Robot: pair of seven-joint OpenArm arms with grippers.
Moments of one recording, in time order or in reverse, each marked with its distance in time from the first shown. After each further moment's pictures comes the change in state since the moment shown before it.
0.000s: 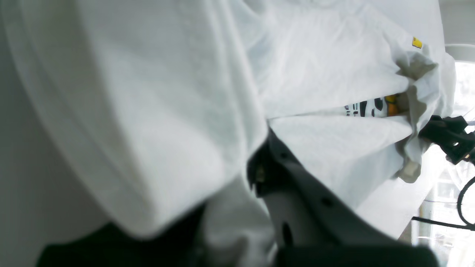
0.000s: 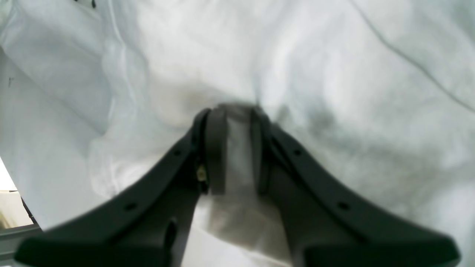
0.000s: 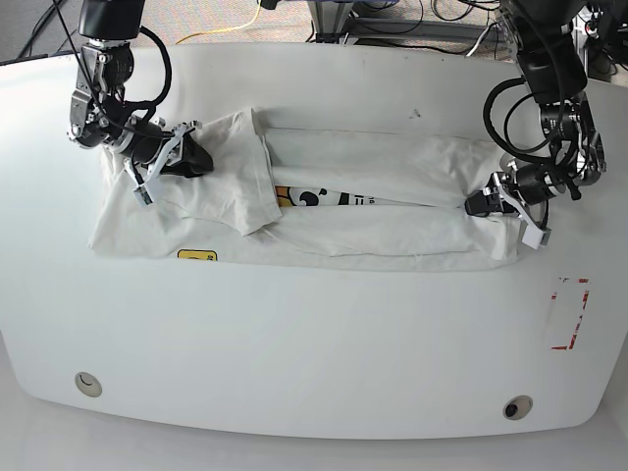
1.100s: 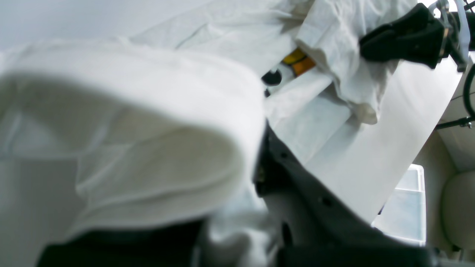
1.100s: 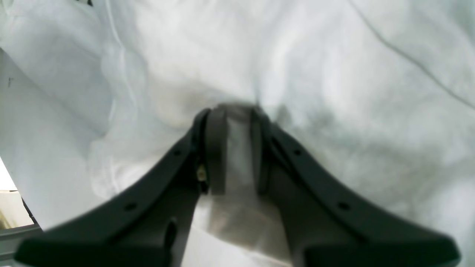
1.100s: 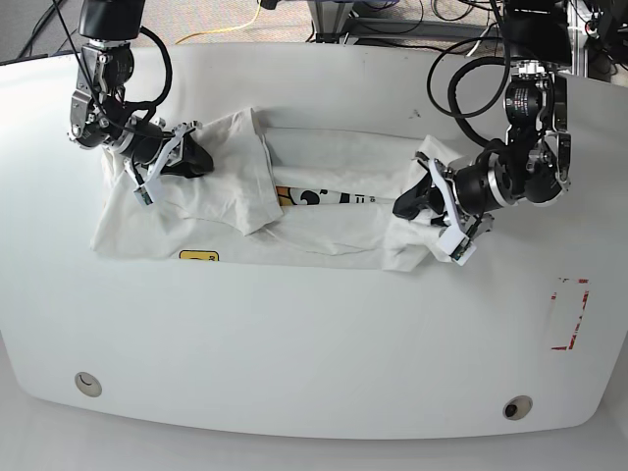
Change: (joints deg) left arm 7.9 1.2 23.5 39.6 0.4 7.8 0.9; right arm 0.1 0.0 0.0 -0.1 0.0 0.0 0.0
